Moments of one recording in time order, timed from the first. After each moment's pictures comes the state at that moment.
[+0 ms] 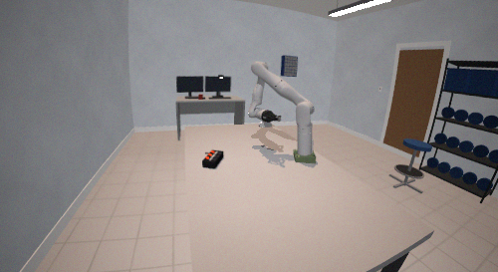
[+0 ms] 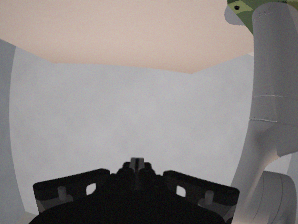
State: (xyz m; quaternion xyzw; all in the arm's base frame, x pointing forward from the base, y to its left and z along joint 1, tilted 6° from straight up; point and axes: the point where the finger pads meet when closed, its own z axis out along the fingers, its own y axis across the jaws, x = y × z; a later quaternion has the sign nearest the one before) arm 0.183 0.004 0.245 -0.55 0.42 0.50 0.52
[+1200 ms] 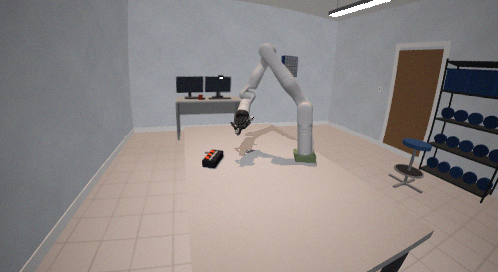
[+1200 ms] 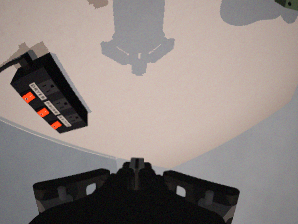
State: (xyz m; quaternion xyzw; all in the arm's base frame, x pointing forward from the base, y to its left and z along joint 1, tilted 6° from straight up) arm 0.414 -0.025 0.196 -0.38 0.80 0.26 0.39
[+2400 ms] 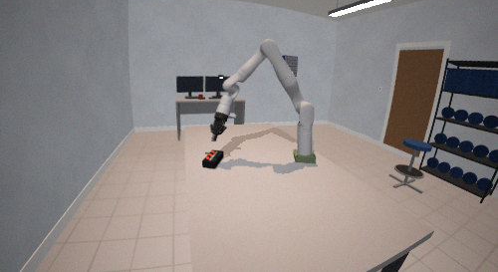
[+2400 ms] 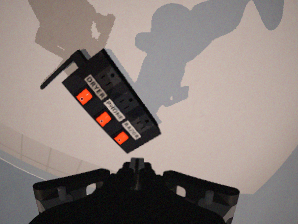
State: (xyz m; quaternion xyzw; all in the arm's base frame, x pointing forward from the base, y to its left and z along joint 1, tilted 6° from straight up) arm 0.550 -0.033 0.175 -0.25 0.93 0.10 0.26
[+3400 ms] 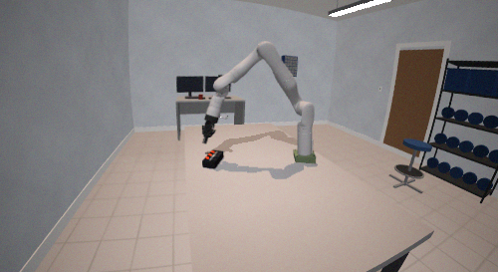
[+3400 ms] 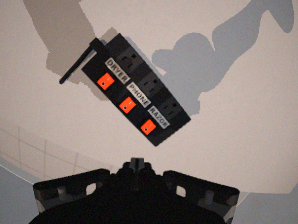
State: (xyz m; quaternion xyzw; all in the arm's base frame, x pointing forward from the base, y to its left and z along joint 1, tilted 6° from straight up) arm 0.603 -0.040 0.168 -0.19 0.96 0.02 0.22
